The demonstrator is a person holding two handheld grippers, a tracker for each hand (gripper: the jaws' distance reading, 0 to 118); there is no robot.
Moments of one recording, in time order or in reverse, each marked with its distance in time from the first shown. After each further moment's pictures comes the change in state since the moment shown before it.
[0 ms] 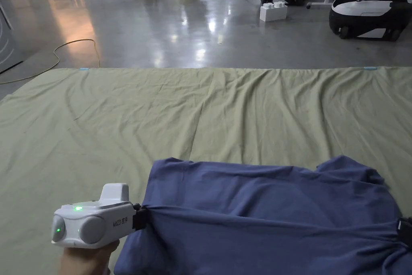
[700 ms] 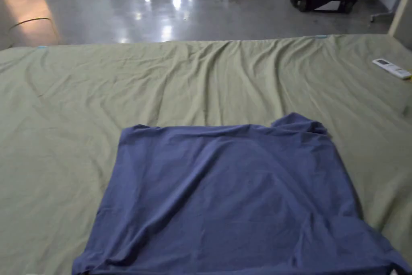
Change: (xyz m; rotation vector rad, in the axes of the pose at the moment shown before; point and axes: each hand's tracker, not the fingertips) left arm 0.004 -0.194 0.183 0.116 -0.052 -0.052; right arm 0.043 -0.179 0.210 0.184 0.102 -0.057
